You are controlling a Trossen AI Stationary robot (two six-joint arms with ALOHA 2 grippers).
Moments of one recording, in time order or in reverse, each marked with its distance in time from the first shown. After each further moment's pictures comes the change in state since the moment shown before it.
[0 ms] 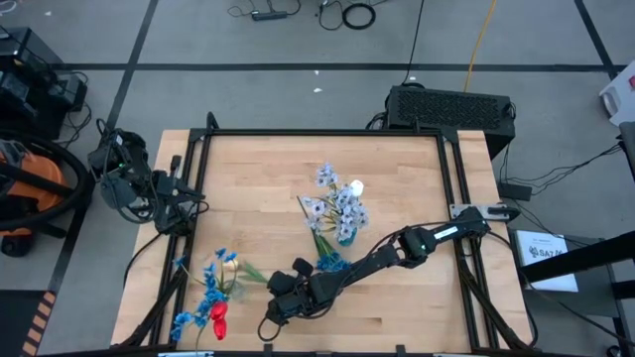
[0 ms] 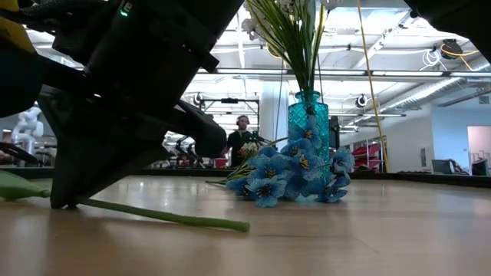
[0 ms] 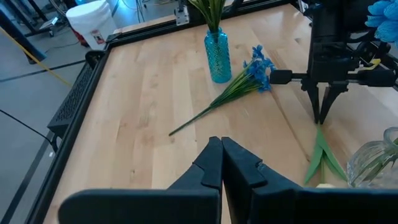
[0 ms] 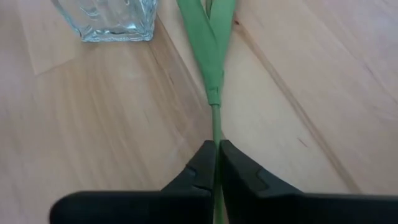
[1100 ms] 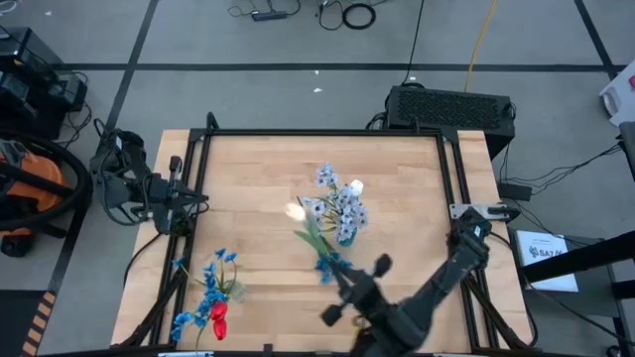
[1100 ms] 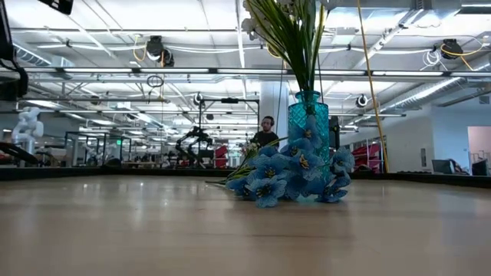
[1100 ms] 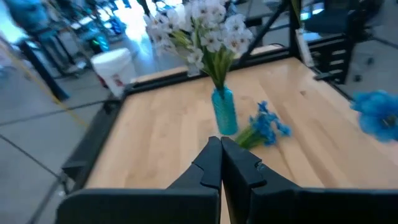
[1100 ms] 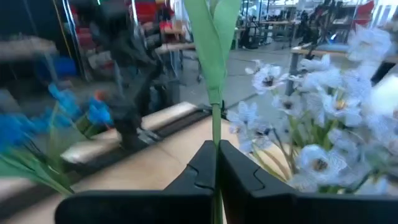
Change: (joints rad) left arm 0.000 0.062 -0.027 0.344 -0.113 0.213; right arm 0.315 -0.434 0.003 -0.862 1.025 0.722
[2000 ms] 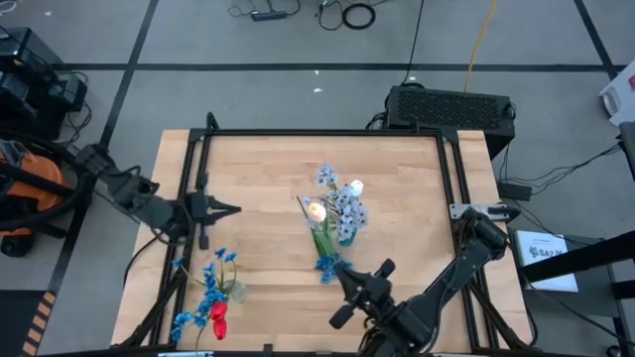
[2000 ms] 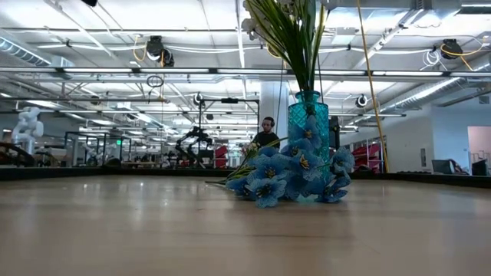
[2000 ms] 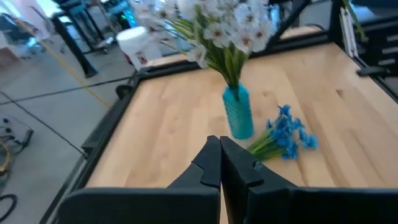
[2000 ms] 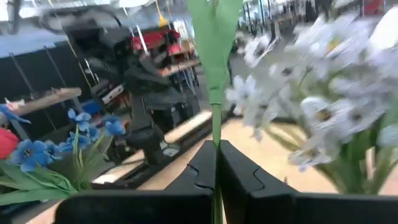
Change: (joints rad) left arm 0.403 0.342 -0.053 0.427 0.231 0.134; right arm 0.023 -0.169 -0.431 0.476 0.070 0.024
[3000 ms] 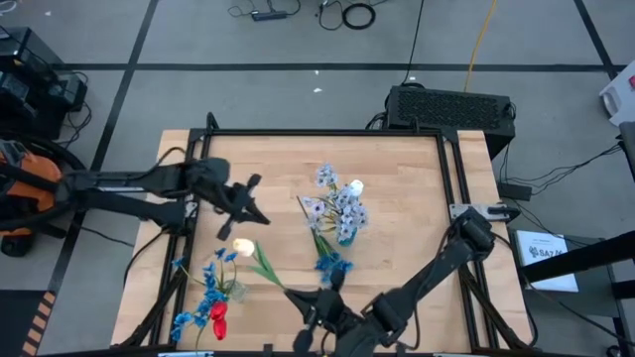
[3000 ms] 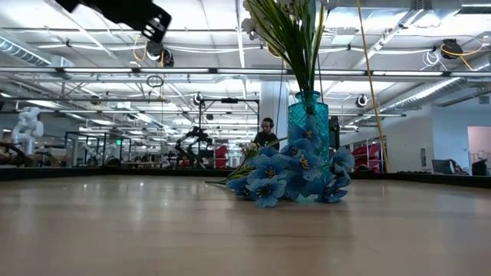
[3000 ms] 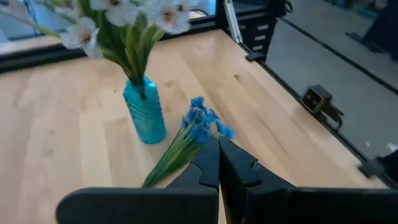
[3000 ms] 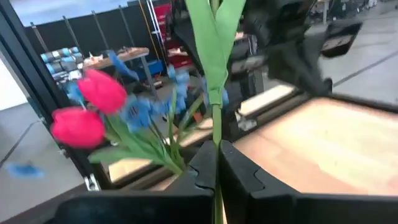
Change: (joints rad) left arm 0.673 0.278 0.001 0.195 1.145 0.266; right arm -0.083 0.065 -0.054 1.143 -0.386 -1.051
